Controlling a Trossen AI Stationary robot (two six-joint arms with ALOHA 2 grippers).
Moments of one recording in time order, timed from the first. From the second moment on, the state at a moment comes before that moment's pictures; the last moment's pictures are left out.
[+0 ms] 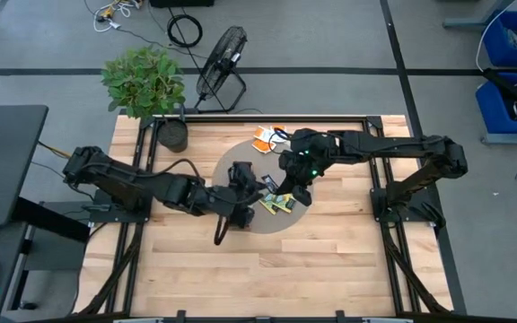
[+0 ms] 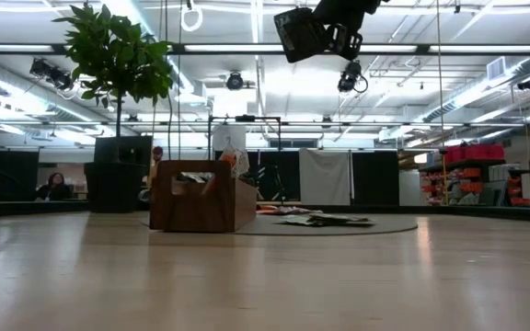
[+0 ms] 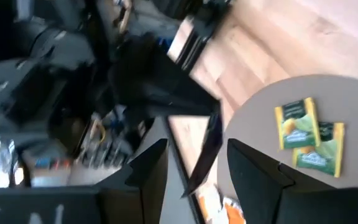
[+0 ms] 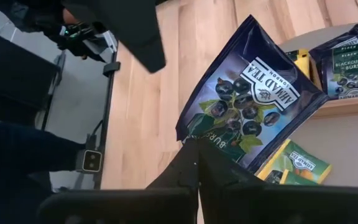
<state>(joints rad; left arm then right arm) -0.29 1.54 1.37 -0.34 -0.61 0.93 -0.09 1.47 1.35 -0.67 -0.44 0.25</state>
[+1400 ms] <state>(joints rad) -0.18 1.54 1.37 -0.34 -0.44 0.90 -0.08 1.47 1.35 -0.60 -0.48 0.26</state>
